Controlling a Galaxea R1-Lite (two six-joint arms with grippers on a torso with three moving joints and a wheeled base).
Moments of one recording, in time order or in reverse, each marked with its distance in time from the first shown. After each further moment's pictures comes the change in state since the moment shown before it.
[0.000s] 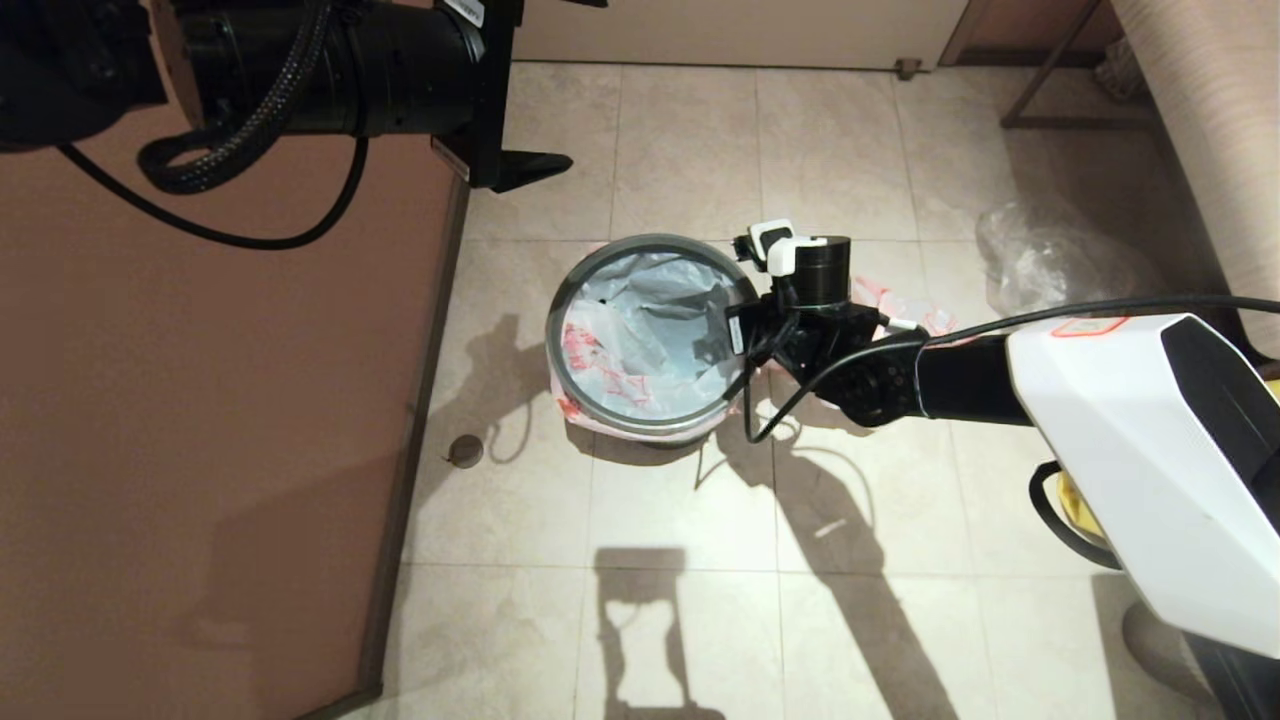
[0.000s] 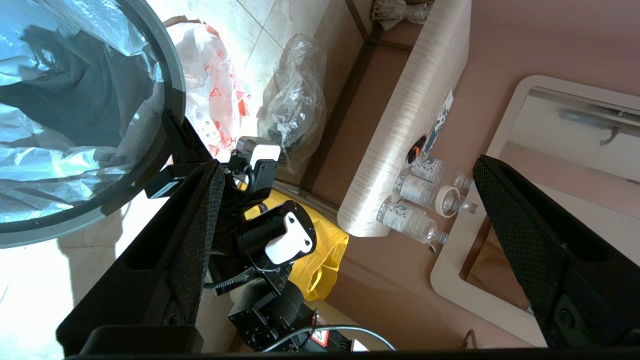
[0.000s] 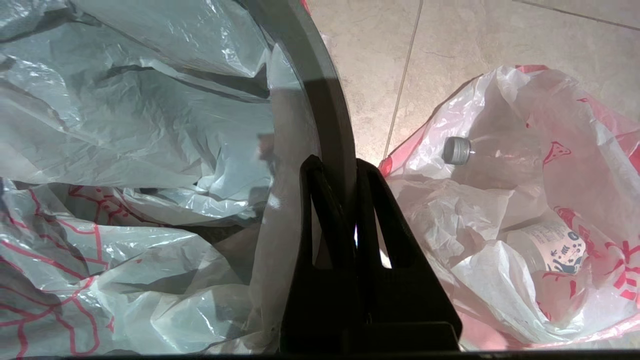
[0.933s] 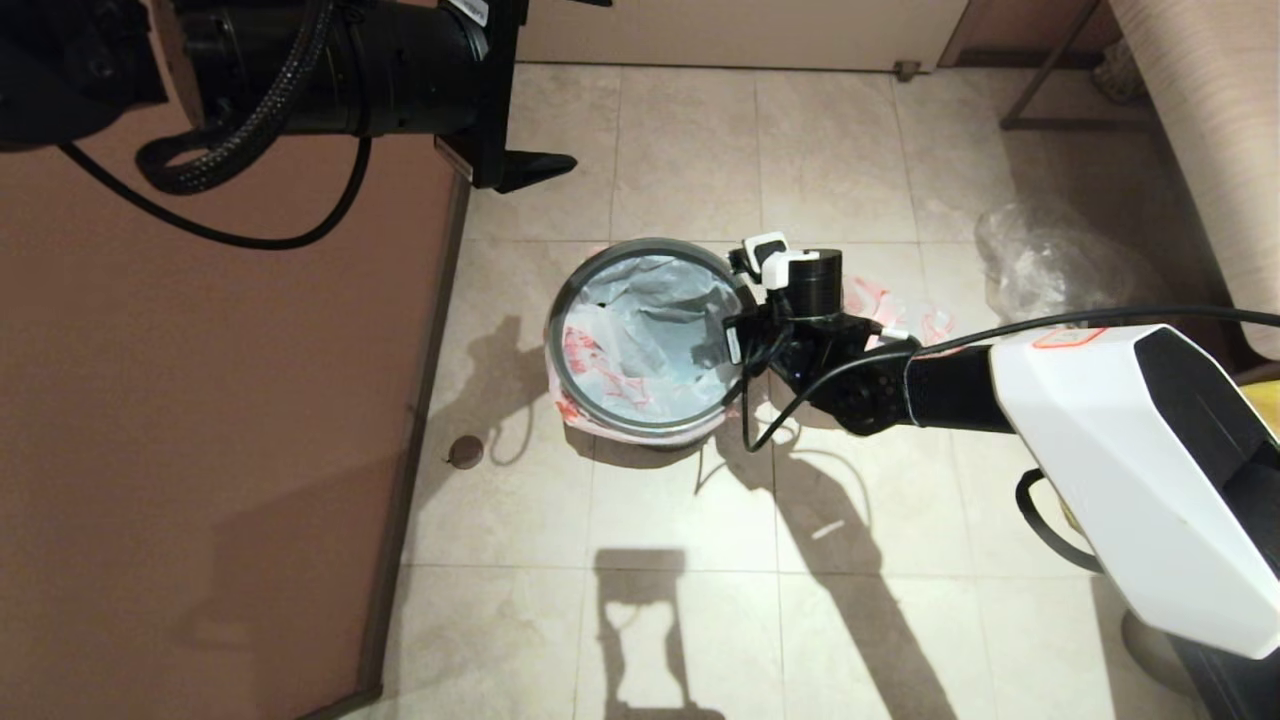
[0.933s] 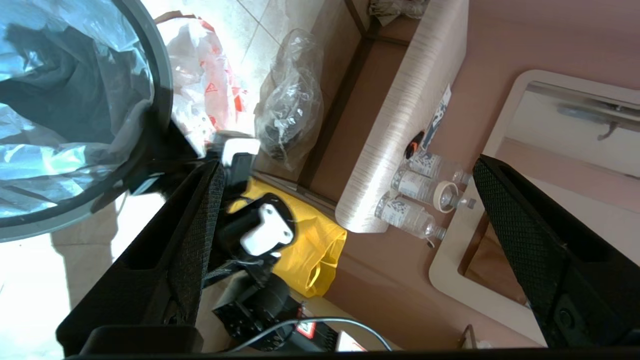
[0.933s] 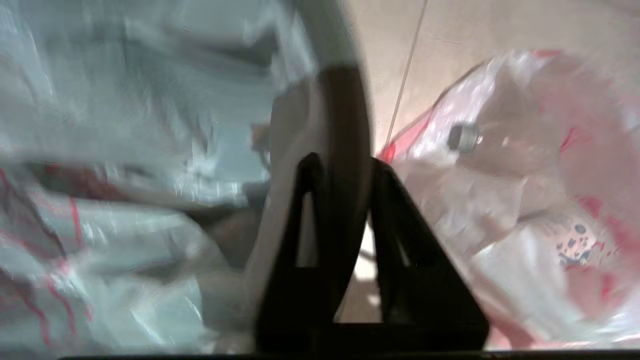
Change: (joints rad) left arm -0.009 0.001 0.000 0.001 -0.001 0.001; right arm -0.006 0.037 0.002 0.005 0.002 -0.015
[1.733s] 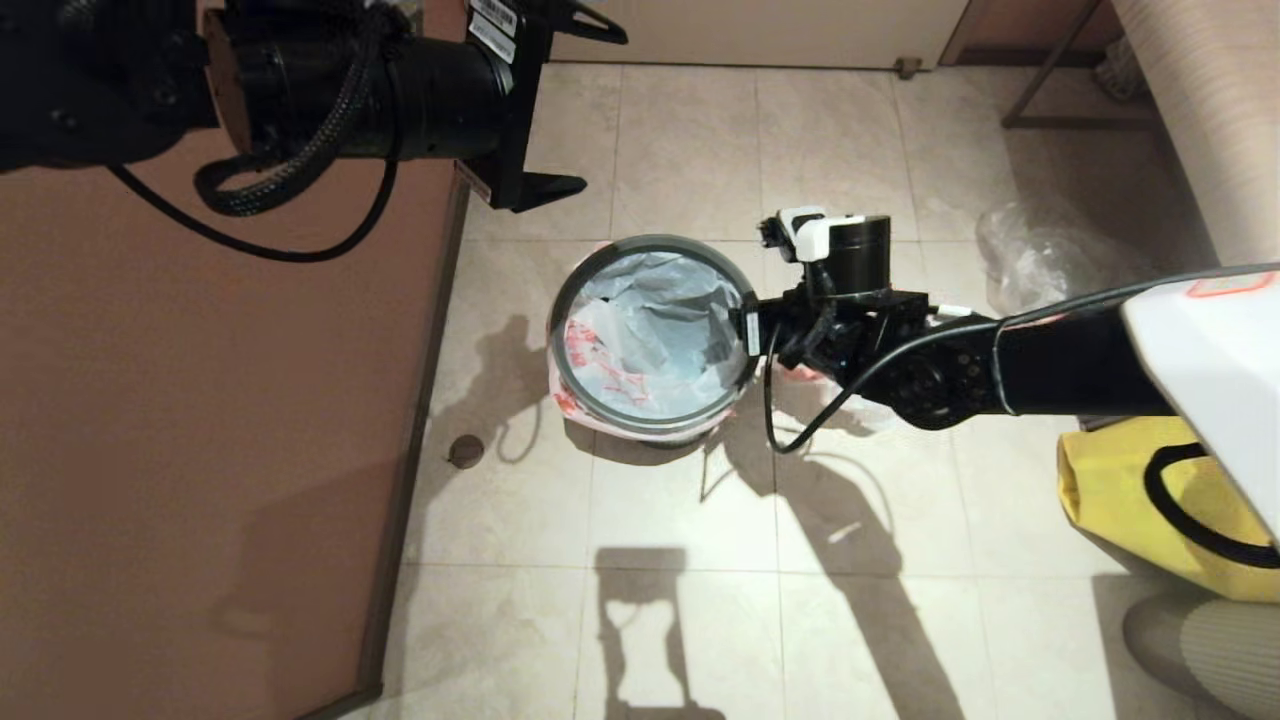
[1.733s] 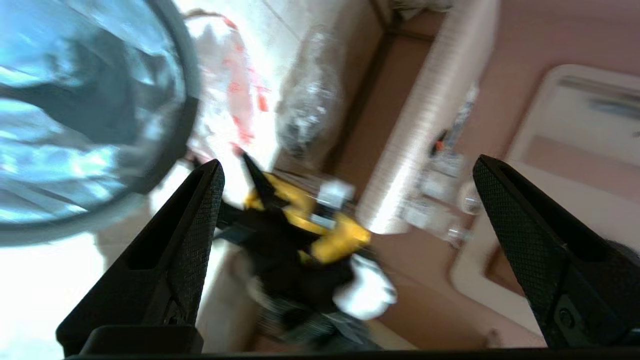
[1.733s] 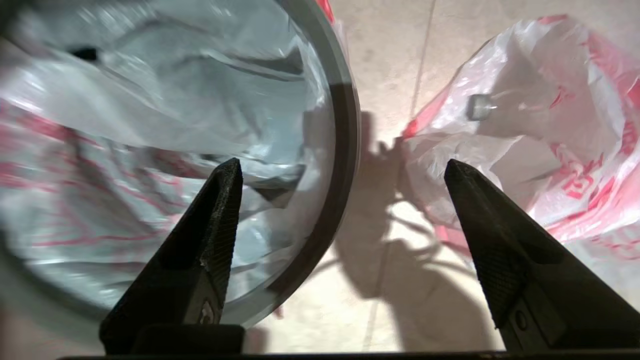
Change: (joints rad) left arm 0.013 0.044 0.000 -0.002 -0.004 0.031; right arm 0.022 -0.260 0.277 0.005 0.041 0.176
